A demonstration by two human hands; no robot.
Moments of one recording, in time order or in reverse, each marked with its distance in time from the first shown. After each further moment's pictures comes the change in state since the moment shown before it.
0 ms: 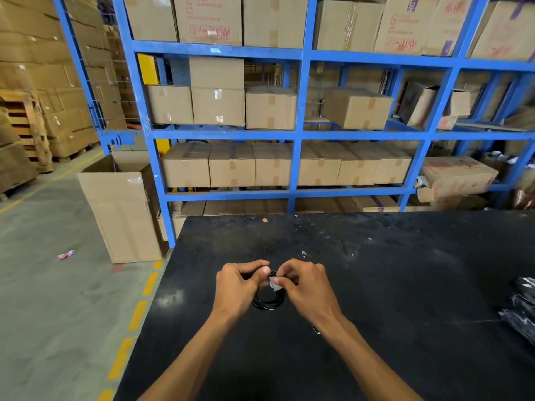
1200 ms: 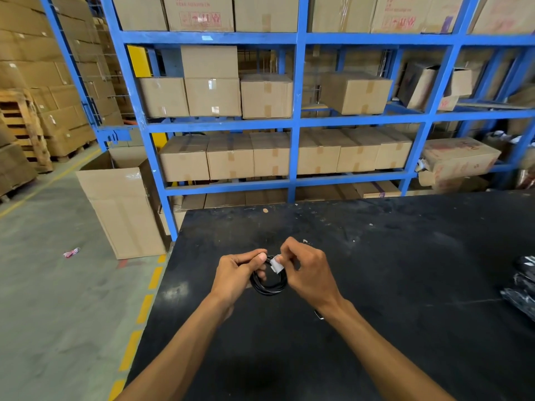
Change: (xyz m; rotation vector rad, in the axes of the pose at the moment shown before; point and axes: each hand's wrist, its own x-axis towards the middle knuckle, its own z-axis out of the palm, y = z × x) left_hand 0.008 -0.007 -0.005 -0.231 -0.123 -0.230; right_hand 0.006 0.013 0.003 -0.096 0.219 -0.417
